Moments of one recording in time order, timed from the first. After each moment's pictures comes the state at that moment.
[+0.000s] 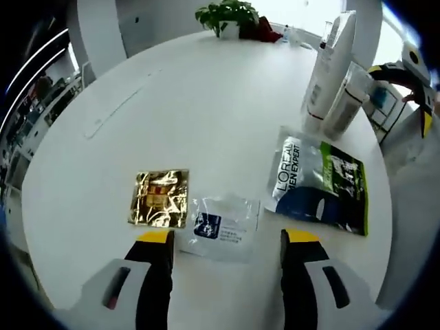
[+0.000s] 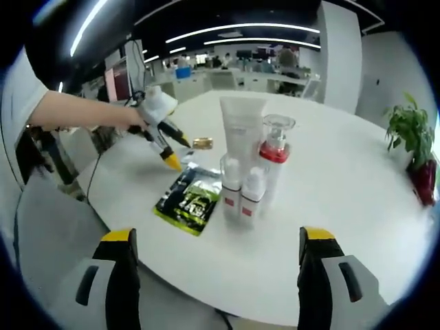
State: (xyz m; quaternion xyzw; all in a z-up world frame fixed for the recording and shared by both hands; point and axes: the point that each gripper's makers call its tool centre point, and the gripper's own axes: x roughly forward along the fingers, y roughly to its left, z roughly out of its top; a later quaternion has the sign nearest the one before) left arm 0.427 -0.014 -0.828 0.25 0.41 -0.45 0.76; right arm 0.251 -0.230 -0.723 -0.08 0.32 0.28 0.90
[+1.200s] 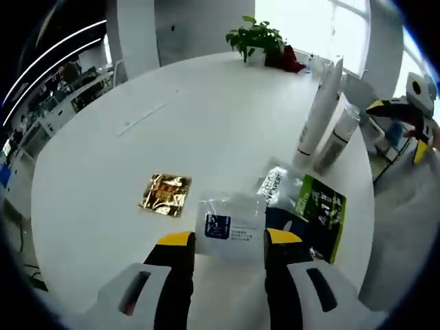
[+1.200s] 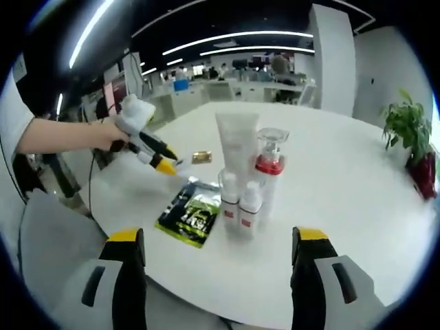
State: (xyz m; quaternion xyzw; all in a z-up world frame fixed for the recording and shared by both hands) left arm 0.390 -0.010 -0.783 0.17 0.38 -0.39 0.82; right arm 0.260 -0.231 -0.697 -0.03 0.27 0.27 0.92
